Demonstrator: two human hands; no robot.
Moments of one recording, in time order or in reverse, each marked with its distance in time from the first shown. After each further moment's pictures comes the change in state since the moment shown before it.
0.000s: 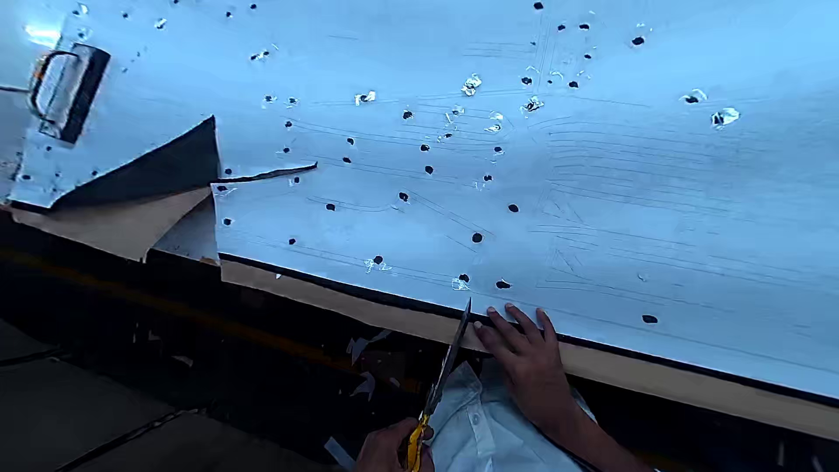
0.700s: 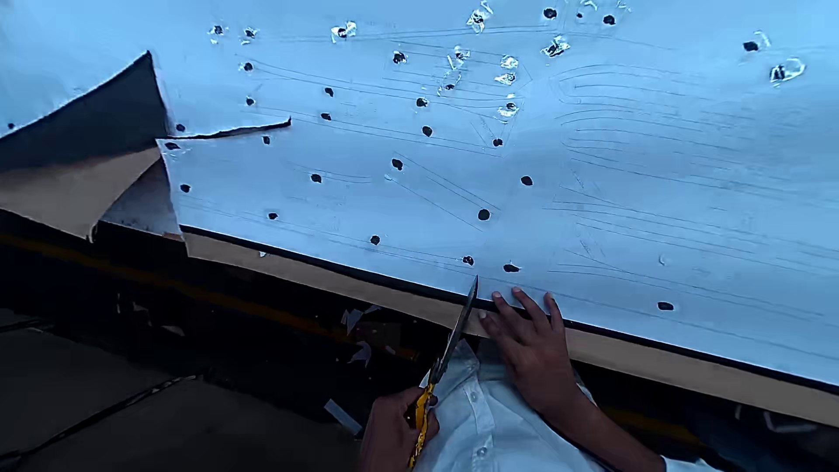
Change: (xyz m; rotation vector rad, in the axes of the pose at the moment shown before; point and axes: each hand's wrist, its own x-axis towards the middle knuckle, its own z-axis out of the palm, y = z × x) left_hand 0.032 -0.029 0.023 -0.048 0.143 -0.004; right_hand -0.006 0.001 0.005 -0.023 -0.057 0.002
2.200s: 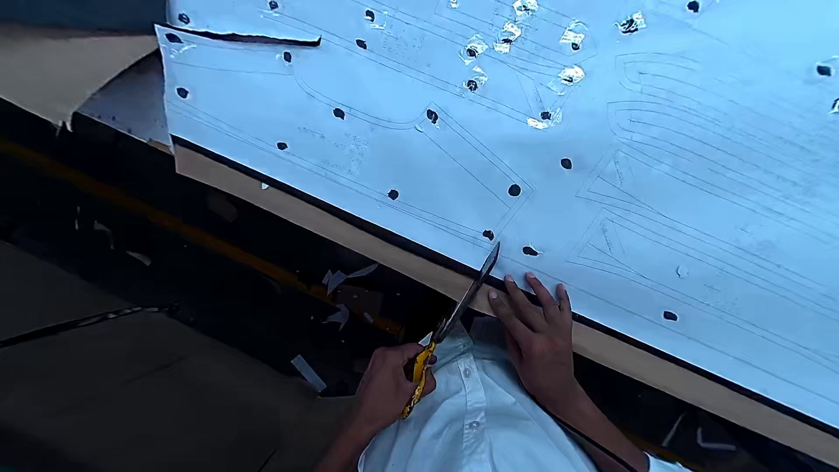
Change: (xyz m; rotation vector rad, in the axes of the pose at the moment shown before) left_hand 0.016 0.007 0.004 -0.127 -0.035 -0.011; right_hand -0.001 0.004 -0.005 0.032 -0.010 -0.045
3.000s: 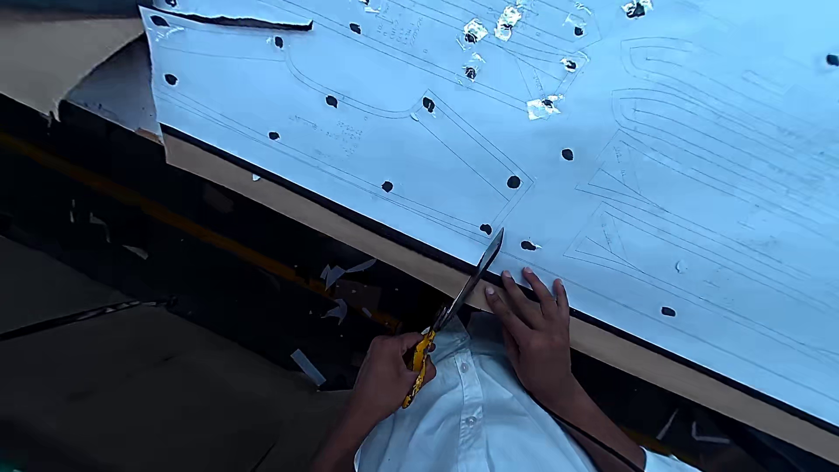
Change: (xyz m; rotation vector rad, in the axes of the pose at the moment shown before) left_hand 0.005 0.011 0.001 0.016 0.035 -0.005; right_hand 0.000 0.000 -0.001 0.025 0.018 -0.005
